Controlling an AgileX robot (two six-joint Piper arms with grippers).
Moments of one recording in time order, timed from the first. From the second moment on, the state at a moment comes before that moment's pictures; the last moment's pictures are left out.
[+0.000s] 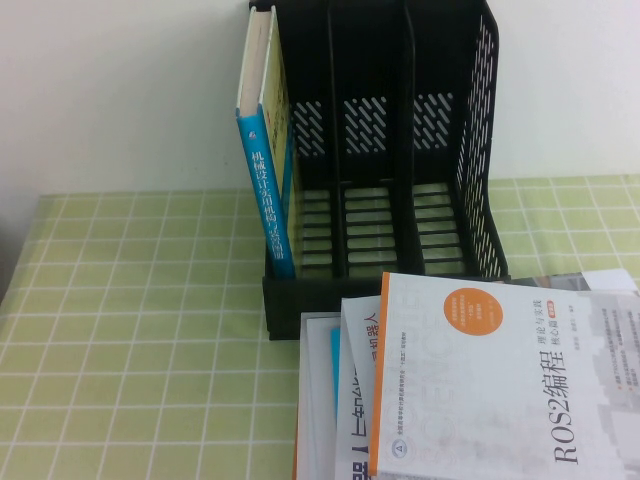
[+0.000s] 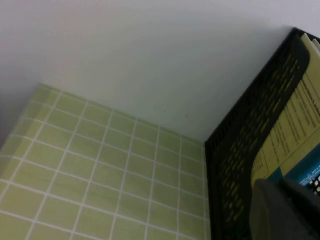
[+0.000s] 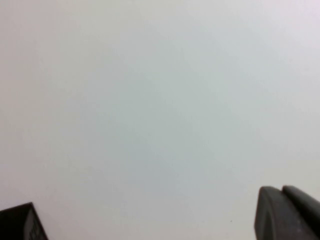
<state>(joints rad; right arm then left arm) -0.06 0.54 -0.72 -0.75 0.24 0.92 -0.06 0.68 -0.62 -0.15 0.33 -0.34</state>
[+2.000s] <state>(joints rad) 0.70 1.82 -1.34 1.74 0.15 -1.72 -0.06 1.84 -1.22 -1.68 0.84 1.65</state>
